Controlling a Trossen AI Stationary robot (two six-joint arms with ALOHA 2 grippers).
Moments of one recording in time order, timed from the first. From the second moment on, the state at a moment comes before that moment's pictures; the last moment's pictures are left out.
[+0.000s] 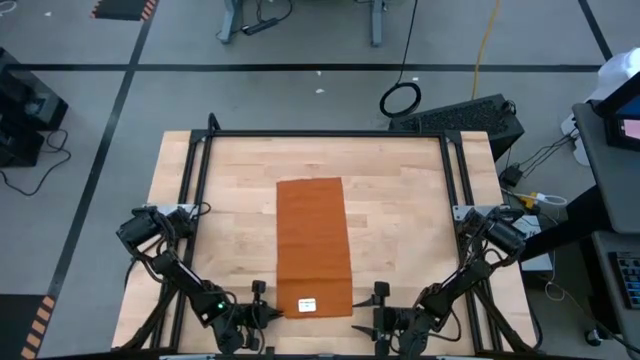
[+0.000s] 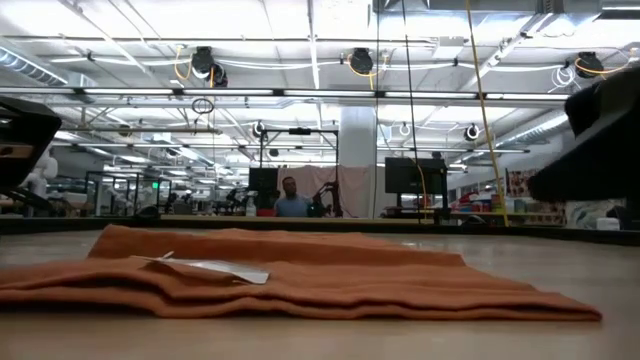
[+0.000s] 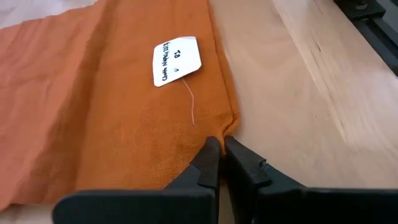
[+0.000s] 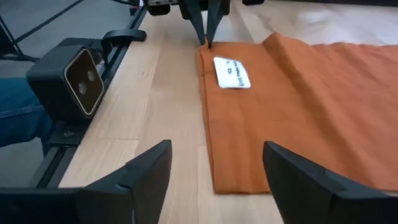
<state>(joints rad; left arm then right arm) -0.94 1.95 0.82 0.23 -0.72 -0.52 0.89 2.02 0.88 0.52 0.83 0.51</state>
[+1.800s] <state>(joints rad) -0.96 1.86 0.83 0.24 -1.05 -0.78 0.83 2.14 0.98 0.41 0.86 0.34</state>
